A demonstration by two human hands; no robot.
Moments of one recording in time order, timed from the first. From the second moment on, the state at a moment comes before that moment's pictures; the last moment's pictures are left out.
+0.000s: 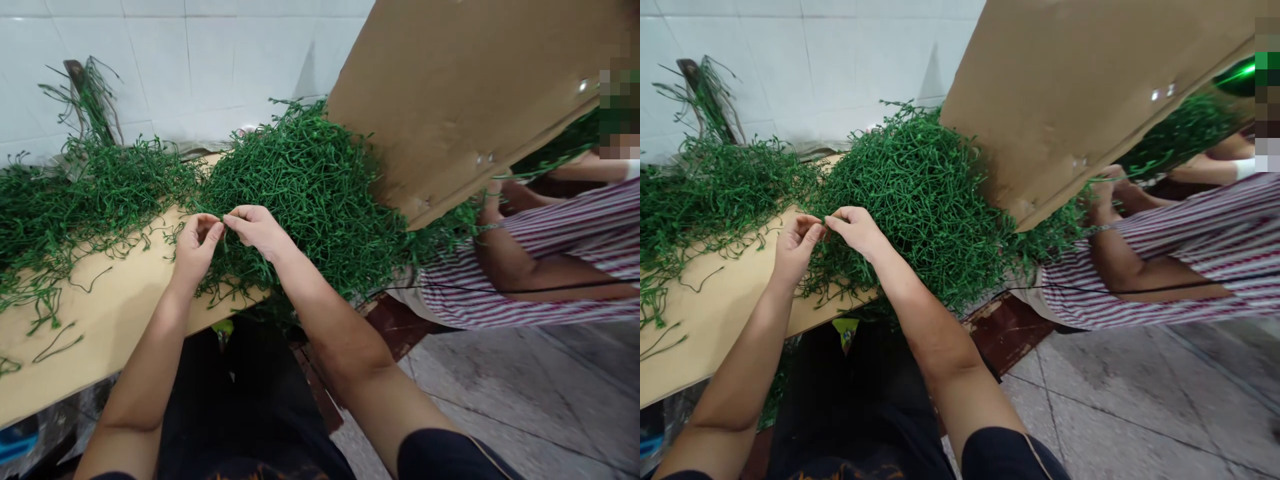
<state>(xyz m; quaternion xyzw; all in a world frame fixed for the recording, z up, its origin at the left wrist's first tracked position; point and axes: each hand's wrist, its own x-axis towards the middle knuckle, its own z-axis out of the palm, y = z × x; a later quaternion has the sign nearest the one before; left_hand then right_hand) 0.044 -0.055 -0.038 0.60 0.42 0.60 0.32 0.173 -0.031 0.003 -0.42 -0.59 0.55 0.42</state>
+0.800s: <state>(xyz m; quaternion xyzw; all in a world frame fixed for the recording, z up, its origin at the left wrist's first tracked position) 0.037 -0.043 -0.051 0.46 0.45 0.59 0.50 0.172 -0.029 -0.008 -0.45 -0.77 0.30 0.33</state>
